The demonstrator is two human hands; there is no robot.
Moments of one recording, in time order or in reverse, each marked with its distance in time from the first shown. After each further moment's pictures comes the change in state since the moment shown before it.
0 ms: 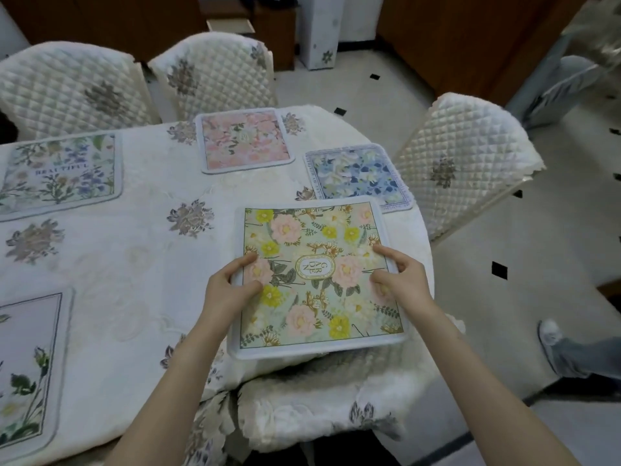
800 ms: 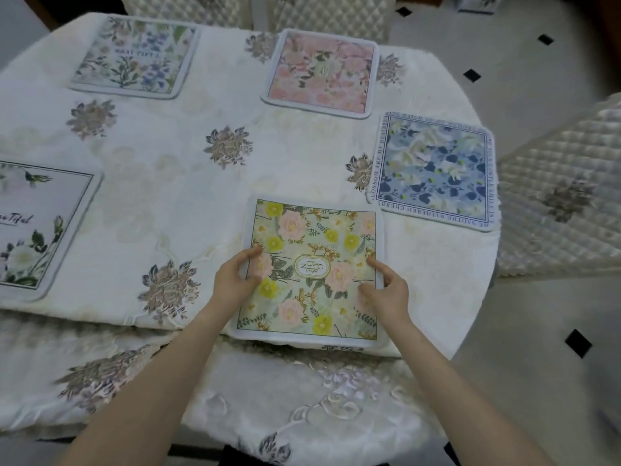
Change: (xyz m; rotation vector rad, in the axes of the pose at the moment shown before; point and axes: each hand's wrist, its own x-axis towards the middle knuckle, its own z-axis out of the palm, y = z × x) left_hand 0.032 -0.118 0.074 0.272 0.276 -0.144; right_hand 0.137 0.113 0.022 -0.221 -0.344 0.031
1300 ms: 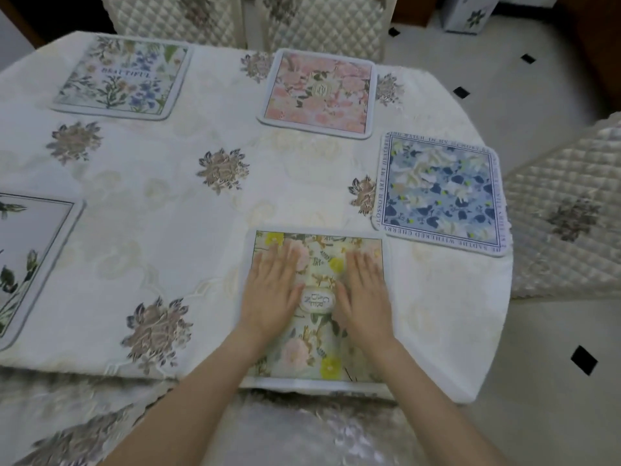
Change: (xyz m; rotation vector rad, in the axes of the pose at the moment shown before) left_hand 0.040 0.025 0.043 0.849 0.034 0.484; right_hand 0.027 -0.022 0.056 -0.862 -0.001 -0.572
